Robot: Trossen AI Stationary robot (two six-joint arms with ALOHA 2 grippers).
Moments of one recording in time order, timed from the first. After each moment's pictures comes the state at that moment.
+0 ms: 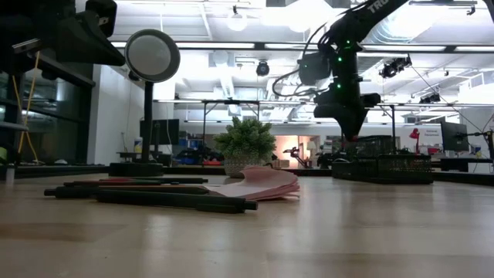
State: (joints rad) left arm -0.35 0.67 0.44 -0.34 -0.60 0.50; right arm -0.68 1.74 1.33 -1.09 0.34 0.34
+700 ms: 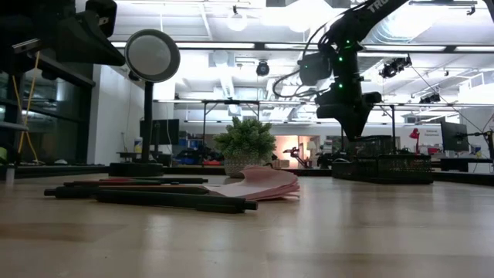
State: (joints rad) left arm -0.35 0.67 0.44 -0.34 -0.60 0.50; right arm -0.67 1.74 1.33 -1.11 0.36 0.31
